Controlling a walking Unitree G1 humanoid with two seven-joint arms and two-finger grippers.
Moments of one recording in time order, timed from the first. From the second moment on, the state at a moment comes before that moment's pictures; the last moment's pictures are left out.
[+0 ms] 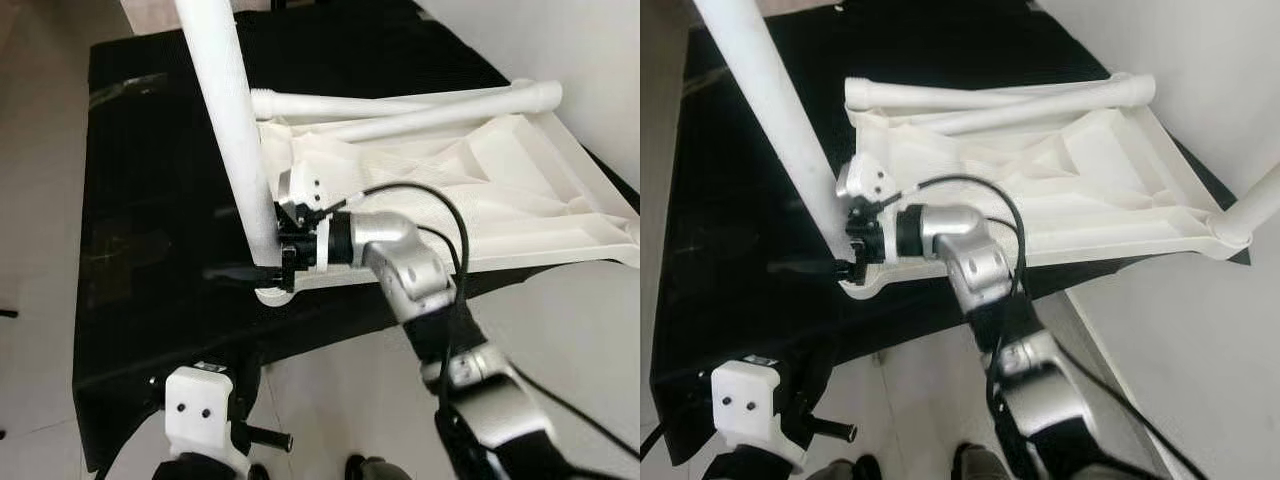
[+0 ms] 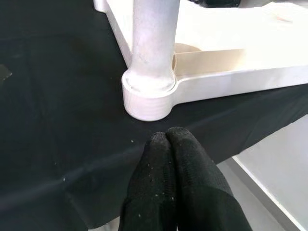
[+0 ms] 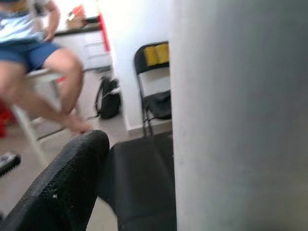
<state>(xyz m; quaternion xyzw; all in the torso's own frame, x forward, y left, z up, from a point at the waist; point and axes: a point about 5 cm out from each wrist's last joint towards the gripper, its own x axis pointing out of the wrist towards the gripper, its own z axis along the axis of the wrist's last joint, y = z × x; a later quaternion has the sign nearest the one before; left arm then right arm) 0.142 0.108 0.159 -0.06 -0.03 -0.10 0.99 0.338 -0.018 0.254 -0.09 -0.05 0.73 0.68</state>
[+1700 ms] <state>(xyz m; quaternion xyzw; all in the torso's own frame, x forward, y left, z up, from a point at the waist) 0.145 0.111 0.159 -0.05 -0.04 -0.10 0.99 0.316 -0.019 0.201 -0.04 -0.05 0.51 0.86</state>
